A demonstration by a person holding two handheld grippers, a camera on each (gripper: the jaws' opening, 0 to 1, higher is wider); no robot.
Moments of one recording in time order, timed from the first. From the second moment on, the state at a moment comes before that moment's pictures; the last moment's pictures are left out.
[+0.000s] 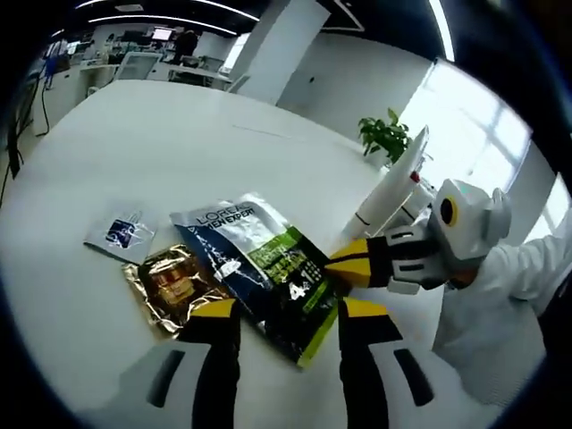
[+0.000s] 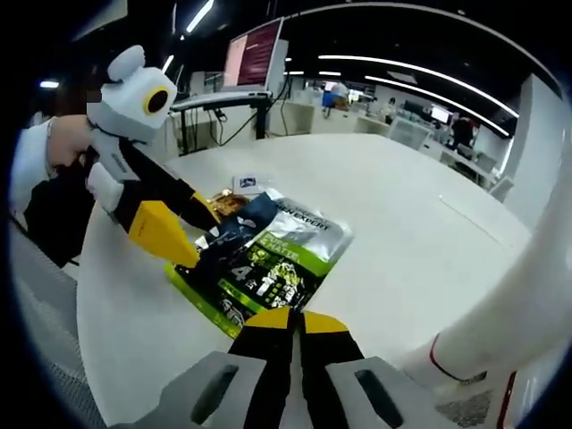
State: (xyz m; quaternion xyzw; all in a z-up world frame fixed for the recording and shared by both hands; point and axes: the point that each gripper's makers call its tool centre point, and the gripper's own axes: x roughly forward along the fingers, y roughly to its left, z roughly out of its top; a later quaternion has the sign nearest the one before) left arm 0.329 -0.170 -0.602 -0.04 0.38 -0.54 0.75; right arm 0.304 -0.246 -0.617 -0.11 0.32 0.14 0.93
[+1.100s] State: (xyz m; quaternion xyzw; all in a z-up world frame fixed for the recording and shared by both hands) left arm 0.348 -0.178 -0.578 -0.18 0.39 -0.48 0.76; right arm 0.286 -0.247 -0.604 -0.14 0.31 0.17 0.93
